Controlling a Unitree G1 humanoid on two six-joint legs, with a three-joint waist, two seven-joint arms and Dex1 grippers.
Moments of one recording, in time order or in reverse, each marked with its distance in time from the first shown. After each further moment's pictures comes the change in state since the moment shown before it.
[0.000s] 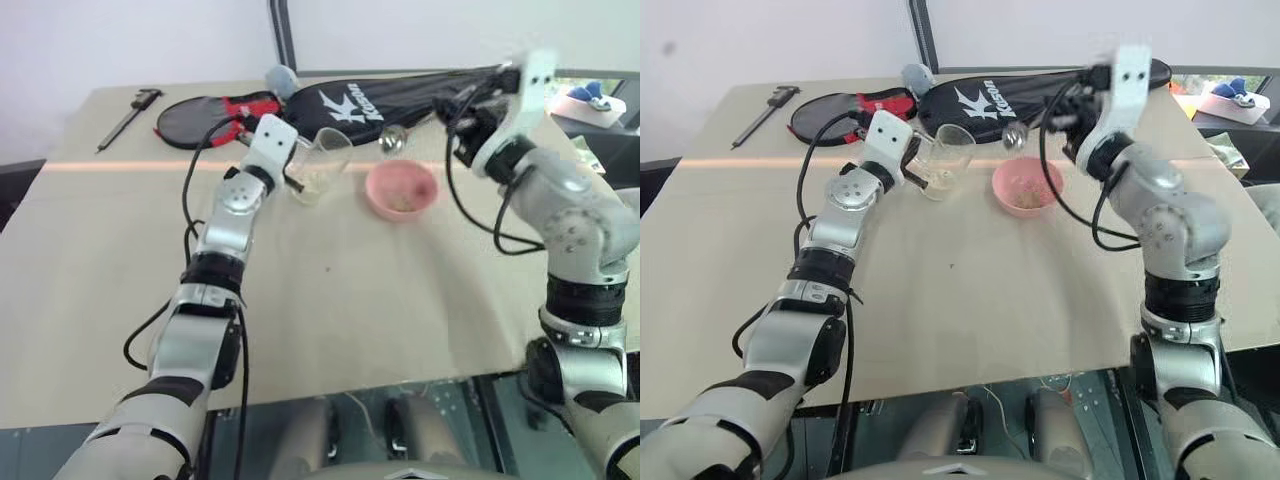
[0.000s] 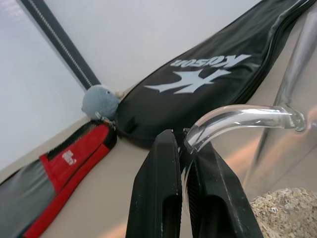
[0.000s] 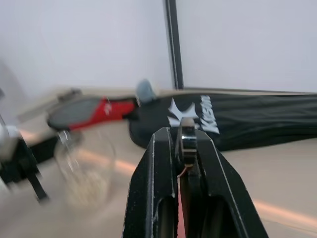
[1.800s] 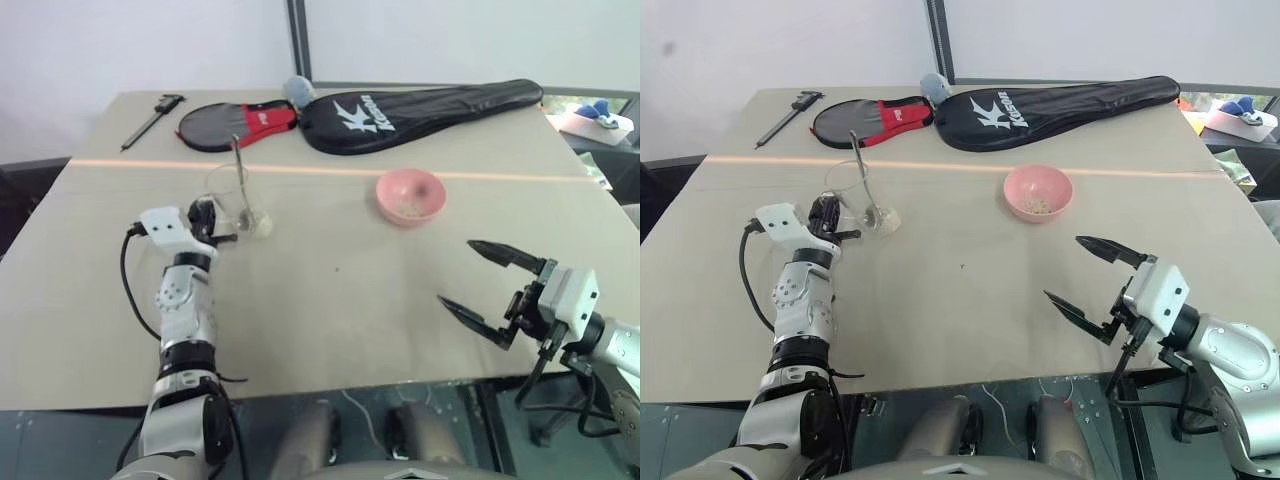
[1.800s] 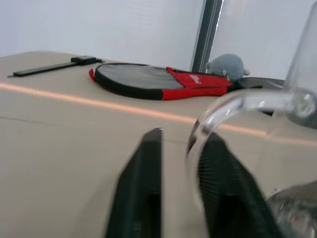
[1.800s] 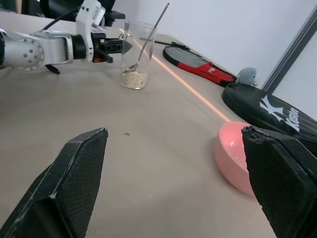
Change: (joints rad) left arm 0.419 -0.060 0.397 -0.032 -0.405 -0.282 -0.002; right arm 1.037 -0.329 0.013 -0.380 -0.318 -0.821 0.769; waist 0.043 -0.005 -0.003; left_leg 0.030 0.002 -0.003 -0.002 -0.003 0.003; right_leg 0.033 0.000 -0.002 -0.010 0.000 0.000
